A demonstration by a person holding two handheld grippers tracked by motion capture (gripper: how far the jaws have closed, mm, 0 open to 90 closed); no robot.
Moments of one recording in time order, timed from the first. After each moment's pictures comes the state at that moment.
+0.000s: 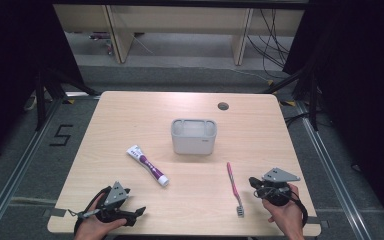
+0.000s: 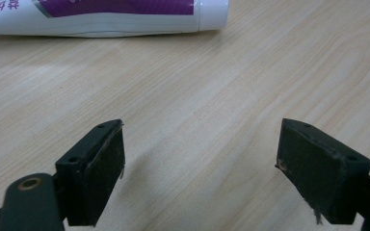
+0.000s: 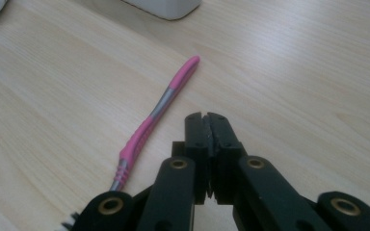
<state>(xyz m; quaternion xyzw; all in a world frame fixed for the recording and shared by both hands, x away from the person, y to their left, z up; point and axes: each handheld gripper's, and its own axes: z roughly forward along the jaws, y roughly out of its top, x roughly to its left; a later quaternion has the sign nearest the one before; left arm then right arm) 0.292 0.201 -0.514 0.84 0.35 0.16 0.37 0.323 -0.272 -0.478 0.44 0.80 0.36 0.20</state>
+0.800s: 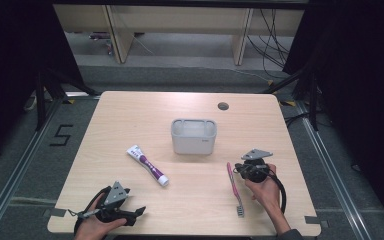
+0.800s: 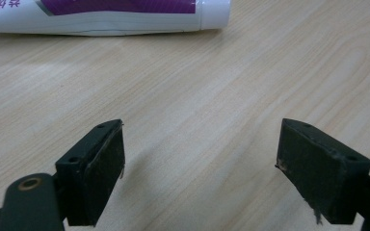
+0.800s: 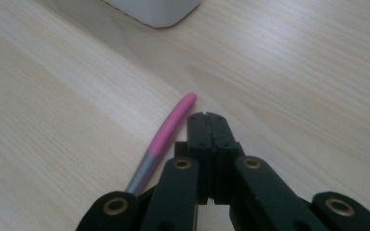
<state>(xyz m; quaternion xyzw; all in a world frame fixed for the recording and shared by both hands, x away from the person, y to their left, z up) 0.292 0.200 -0.515 0.84 0.36 0.15 0.38 0.394 -0.236 -0.491 0.43 0.83 0.31 0.19</state>
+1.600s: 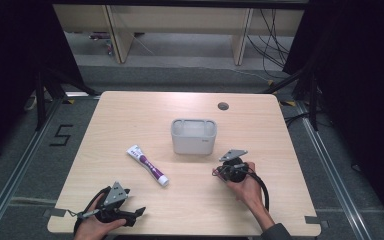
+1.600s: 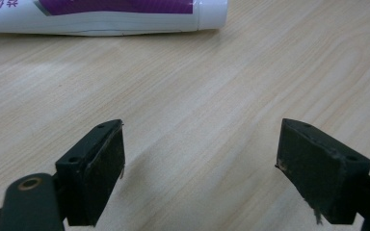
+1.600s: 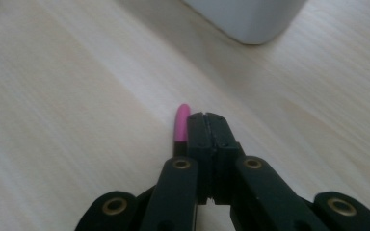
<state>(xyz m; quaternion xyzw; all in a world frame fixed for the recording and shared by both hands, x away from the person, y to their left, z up) 0.292 0.200 -0.515 0.83 0.36 0.15 0.39 0.395 -0.177 -0.494 0.38 0.87 0.29 0.15</state>
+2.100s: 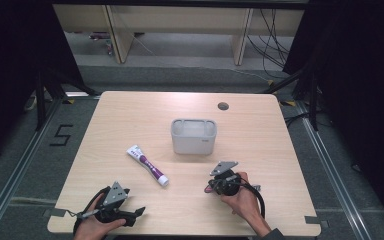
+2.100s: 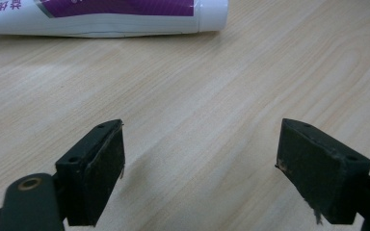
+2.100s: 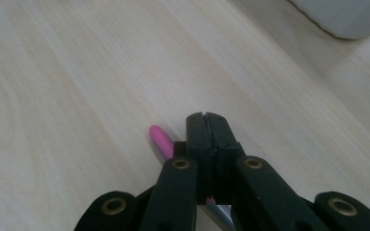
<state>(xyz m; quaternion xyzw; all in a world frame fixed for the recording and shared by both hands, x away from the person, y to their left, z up) 0.291 0.201 -0.513 0.84 0.36 0.15 0.39 0.360 -0.158 -0.493 0.32 0.89 0.28 0.12</state>
